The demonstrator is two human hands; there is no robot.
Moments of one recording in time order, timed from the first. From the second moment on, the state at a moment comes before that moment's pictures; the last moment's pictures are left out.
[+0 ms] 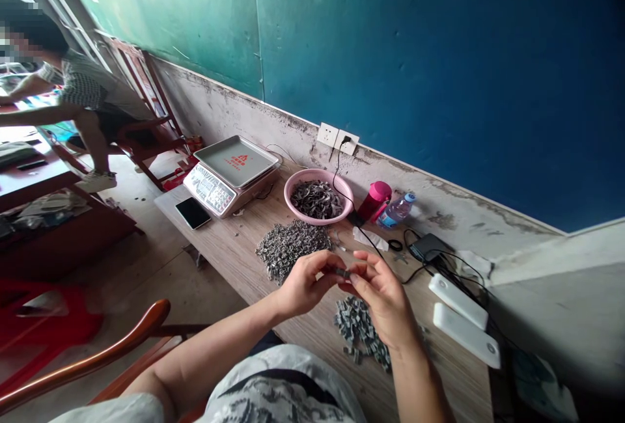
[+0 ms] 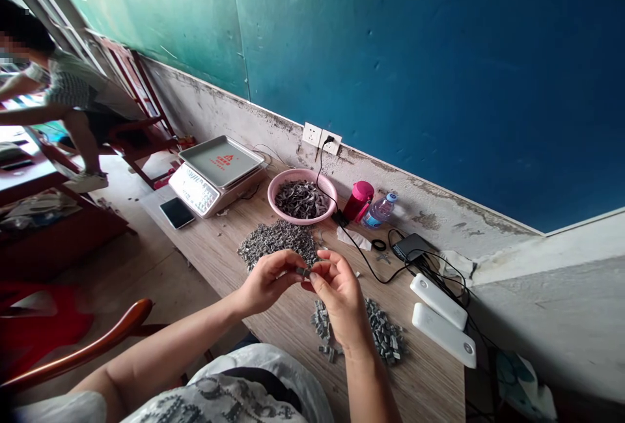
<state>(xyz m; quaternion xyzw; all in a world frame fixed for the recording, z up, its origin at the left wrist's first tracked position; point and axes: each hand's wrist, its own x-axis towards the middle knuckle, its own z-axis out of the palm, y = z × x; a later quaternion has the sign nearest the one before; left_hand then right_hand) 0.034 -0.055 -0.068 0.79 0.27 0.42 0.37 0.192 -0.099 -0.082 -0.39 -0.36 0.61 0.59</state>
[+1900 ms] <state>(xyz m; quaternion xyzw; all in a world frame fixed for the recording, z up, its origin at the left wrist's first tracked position) -0.018 -0.002 -0.277 0.85 0.48 0.00 0.21 0.260 -0.031 -0.312 -0.73 -0.42 0.27 0.47</state>
